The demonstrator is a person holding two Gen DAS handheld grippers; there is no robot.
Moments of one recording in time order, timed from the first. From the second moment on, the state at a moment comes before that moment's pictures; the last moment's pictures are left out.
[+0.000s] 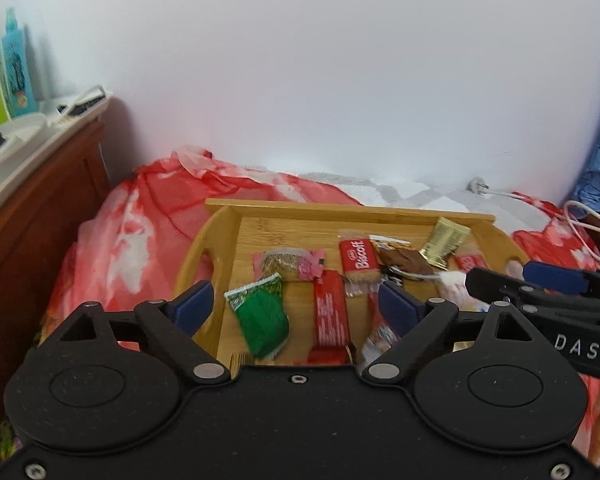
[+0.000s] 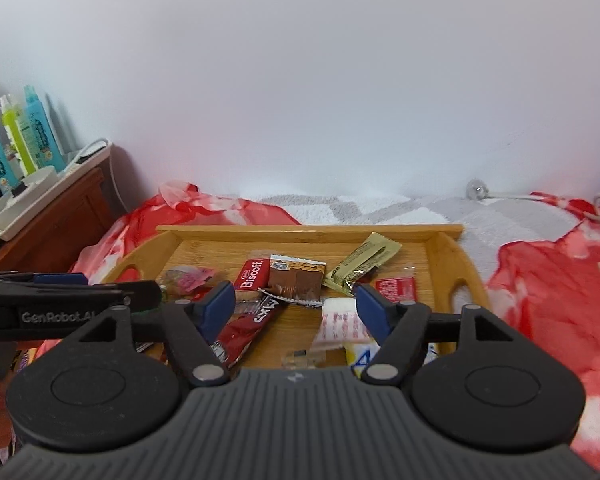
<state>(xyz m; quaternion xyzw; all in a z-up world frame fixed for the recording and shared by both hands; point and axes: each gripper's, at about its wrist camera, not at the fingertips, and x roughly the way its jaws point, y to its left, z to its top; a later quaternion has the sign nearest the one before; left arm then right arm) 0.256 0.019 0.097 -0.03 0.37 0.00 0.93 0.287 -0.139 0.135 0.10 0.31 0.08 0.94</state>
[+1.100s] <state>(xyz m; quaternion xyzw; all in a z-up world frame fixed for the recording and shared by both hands) 0.029 -0.002 0.065 -0.02 0.33 -0.01 0.94 0.074 -0.128 0.112 0.07 0.27 0.06 0.96</state>
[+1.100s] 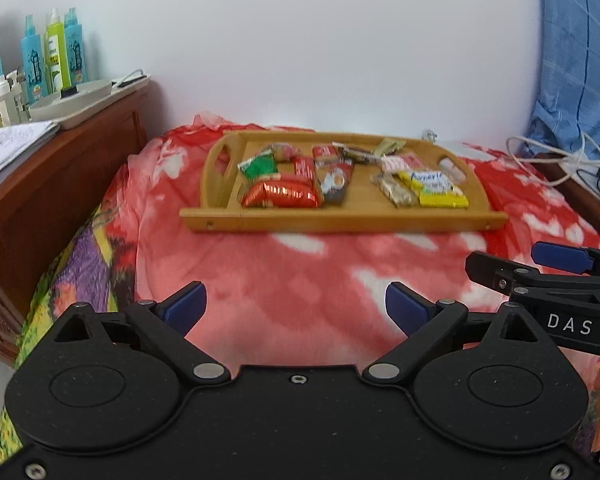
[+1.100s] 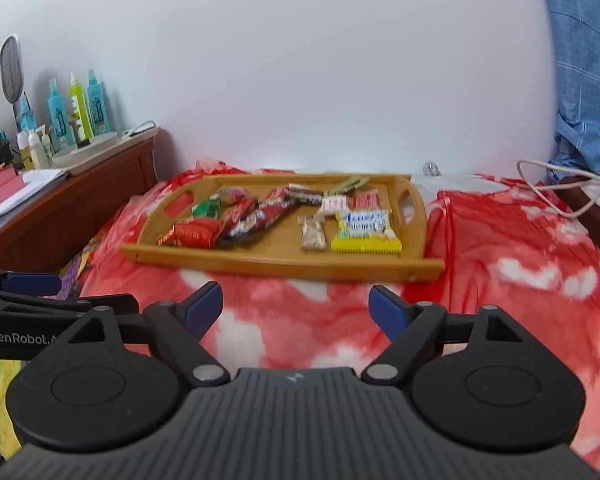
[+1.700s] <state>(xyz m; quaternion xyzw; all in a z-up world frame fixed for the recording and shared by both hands) 0.031 0.002 -0.001 -0.01 0.35 -0.01 0.94 0.053 -0.120 0.054 0.04 0.29 0.00 0.96</state>
